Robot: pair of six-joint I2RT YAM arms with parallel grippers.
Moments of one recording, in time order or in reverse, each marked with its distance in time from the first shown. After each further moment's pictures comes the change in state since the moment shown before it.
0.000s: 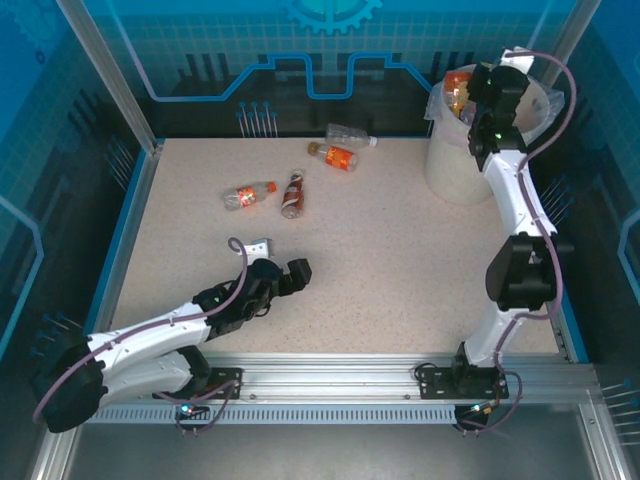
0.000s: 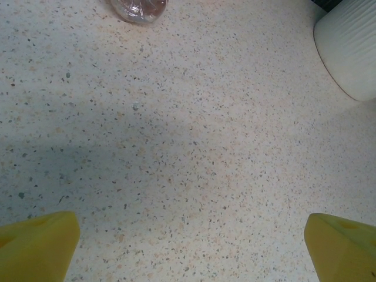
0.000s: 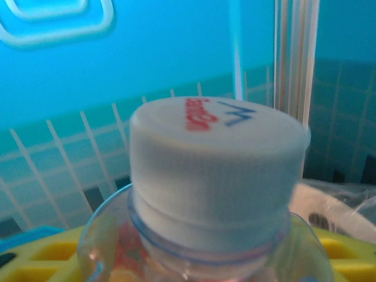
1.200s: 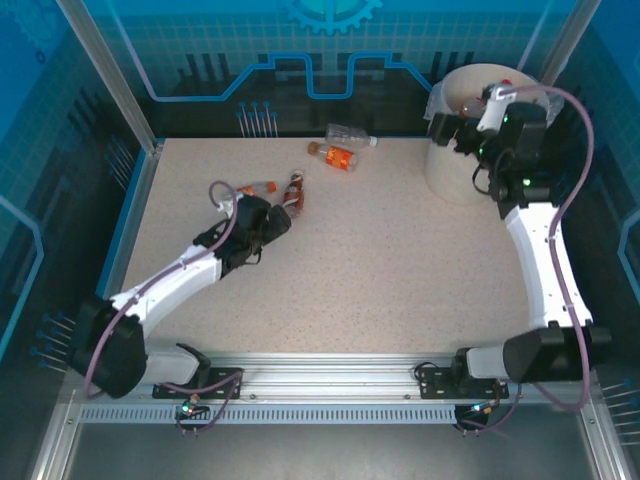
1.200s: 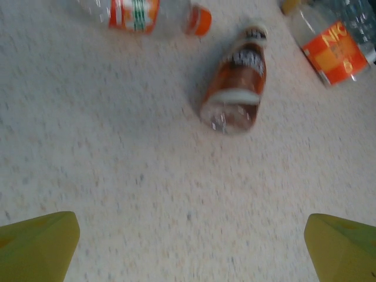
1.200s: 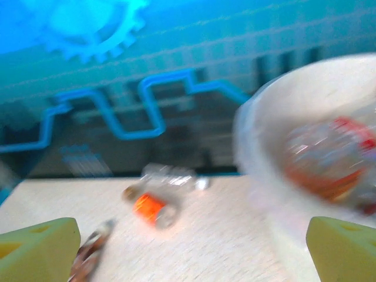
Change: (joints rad) left arm 0.397 0.338 0.467 -0.310 0.087 -0.010; right arm 0.053 -0.531 -0.399 -0.348 -0.623 0.064
